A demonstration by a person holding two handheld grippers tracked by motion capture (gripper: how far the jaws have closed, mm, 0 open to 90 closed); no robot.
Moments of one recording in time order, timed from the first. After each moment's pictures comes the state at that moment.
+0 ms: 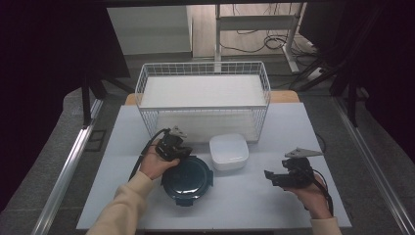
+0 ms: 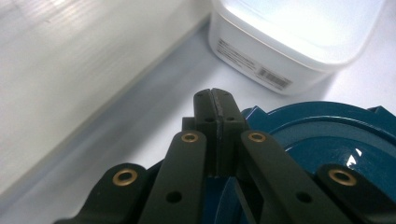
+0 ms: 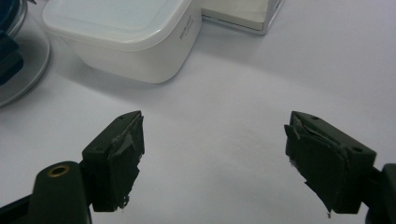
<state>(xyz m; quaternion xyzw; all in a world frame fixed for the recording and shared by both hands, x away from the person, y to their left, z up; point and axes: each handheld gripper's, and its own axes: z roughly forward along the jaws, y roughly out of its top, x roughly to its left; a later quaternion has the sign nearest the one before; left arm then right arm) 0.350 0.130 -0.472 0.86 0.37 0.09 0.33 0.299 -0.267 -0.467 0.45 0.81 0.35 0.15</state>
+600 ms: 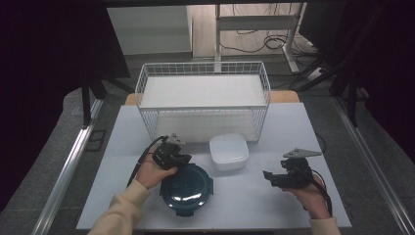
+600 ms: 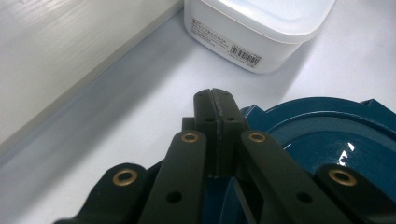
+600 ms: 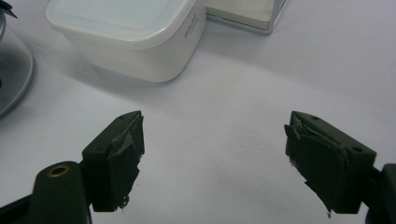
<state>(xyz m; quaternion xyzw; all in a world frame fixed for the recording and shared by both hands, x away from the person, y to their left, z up) 0.329 0.133 -0.473 0.86 0.37 0.07 0.34 0.299 -0.264 -0.468 0.45 0.81 0.35 0.15</state>
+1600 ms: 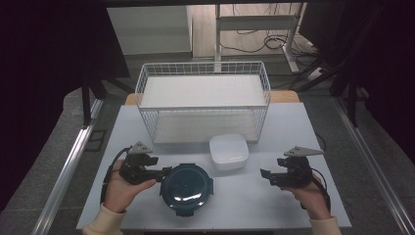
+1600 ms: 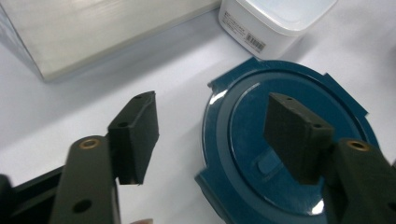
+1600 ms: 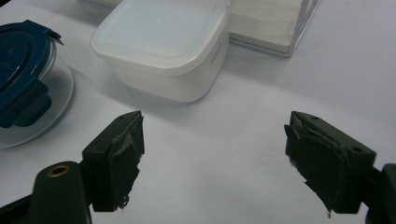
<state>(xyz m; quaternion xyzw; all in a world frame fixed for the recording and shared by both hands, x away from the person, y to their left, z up) 0.256 0.193 -0.440 0.79 0.47 0.10 0.37 0.295 -0.258 -0.454 0.44 0.80 0.39 0.12</state>
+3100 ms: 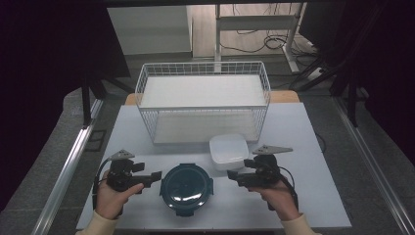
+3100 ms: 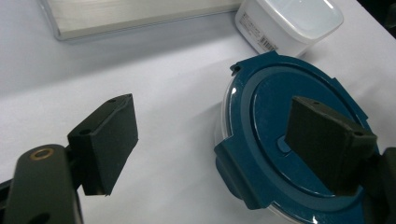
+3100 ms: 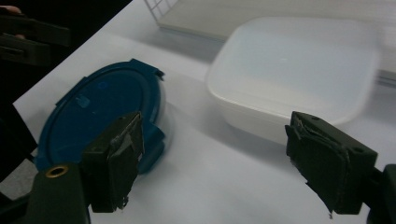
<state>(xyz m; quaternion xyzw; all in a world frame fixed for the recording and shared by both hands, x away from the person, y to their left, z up) 0.246 0.227 -0.461 0.74 0.52 0.07 0.42 0.285 -0.172 -0.442 0.42 0.80 0.44 0.04</state>
